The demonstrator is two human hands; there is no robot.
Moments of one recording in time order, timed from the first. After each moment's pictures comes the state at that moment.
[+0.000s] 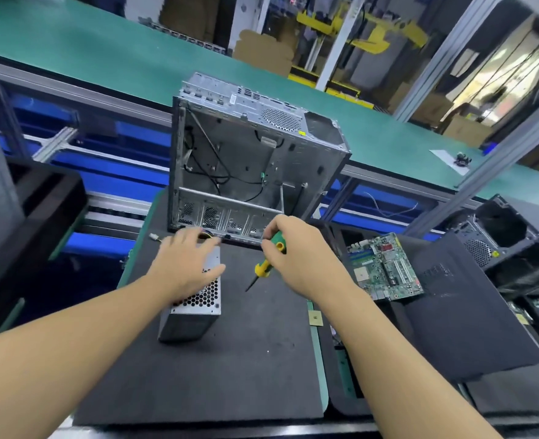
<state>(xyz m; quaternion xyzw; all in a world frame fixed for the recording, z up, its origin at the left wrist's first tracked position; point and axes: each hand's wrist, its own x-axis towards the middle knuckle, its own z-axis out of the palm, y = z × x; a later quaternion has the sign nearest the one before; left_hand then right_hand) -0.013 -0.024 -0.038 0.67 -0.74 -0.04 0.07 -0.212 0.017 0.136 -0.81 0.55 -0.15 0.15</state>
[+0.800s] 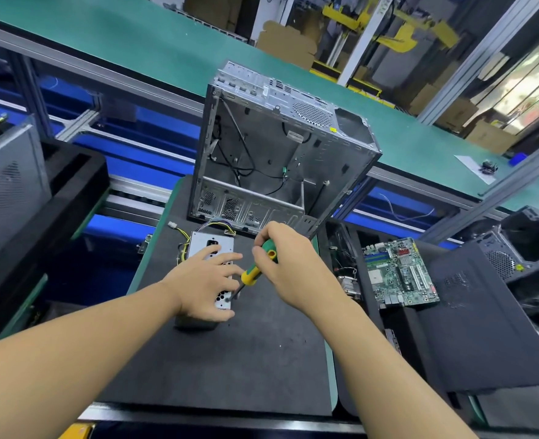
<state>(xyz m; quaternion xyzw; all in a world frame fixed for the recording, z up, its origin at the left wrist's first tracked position) -0.002 0.010 -0.057 0.45 -0.89 -0.02 0.04 -0.176 0.029 0.111 -0.84 0.49 -0.14 0.19</state>
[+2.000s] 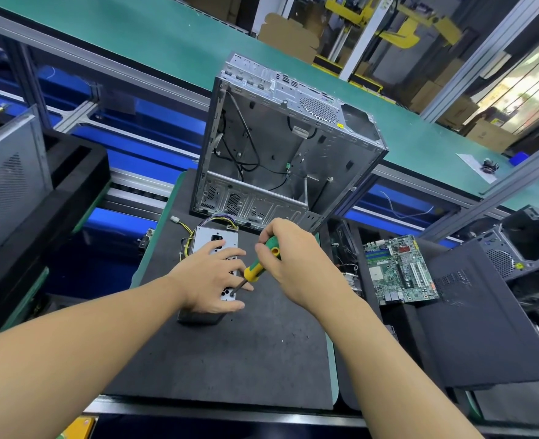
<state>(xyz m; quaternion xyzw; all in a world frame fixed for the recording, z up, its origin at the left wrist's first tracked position) 0.000 0.007 -0.065 0.43 -0.90 -0.01 0.11 -0.167 0.034 0.117 -0.83 0.51 -0.11 0.18</state>
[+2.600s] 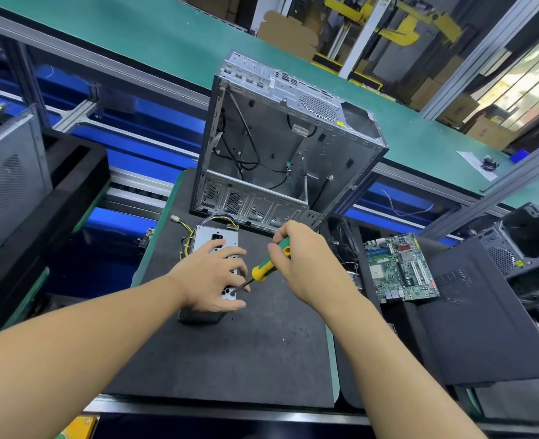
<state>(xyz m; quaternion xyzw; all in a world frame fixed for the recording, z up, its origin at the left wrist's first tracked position) -0.001 0.006 -0.066 0.44 -0.89 -0.01 0.08 -0.177 0.031 0.111 -0.80 0.56 -0.11 0.17</state>
